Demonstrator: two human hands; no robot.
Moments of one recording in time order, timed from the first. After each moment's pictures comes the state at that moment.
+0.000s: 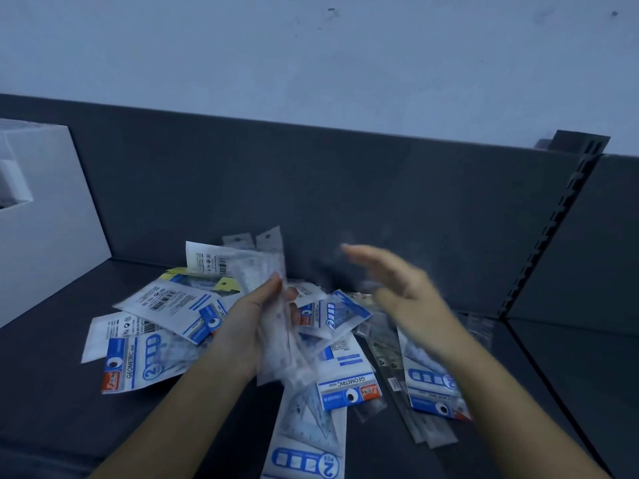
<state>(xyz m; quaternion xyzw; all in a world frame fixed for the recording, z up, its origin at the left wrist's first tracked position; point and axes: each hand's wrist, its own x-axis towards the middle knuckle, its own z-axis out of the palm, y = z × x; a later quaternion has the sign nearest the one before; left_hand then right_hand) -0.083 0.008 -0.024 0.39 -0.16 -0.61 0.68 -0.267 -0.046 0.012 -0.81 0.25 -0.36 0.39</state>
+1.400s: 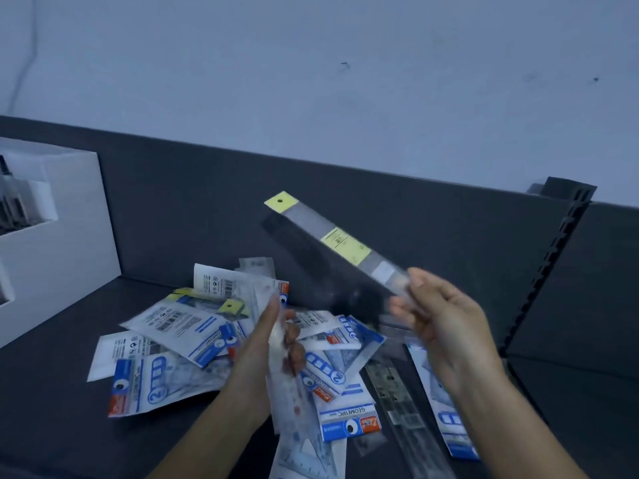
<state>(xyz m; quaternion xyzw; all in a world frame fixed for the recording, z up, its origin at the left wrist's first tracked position) -0.094 0.024 -0.025 0.34 -0.19 -0.58 0.71 -0.271 -0.027 0.044 -0.42 0.34 -0.58 0.61</state>
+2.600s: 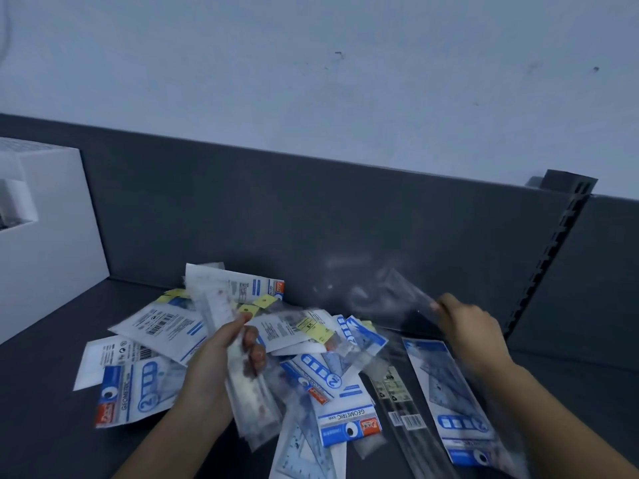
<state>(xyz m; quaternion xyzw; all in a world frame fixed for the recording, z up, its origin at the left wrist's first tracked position) -0.061 0.025 -0.037 0.35 -0.13 -0.54 0.75 -0.345 -0.137 -0.029 -0.80 0.56 -0.21 -0.10</state>
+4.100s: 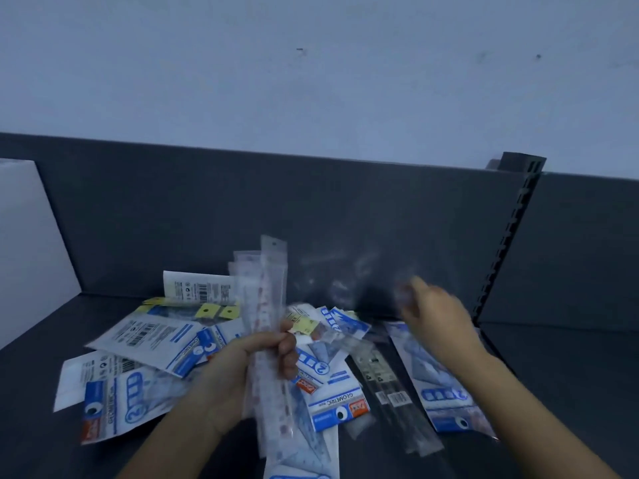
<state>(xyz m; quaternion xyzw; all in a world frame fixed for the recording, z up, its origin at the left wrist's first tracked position) -0.075 0.020 -0.033 0.28 -0.23 -0.73 0.57 -0.315 -0.072 -0.001 -0.79 0.57 -0.23 -0.01</state>
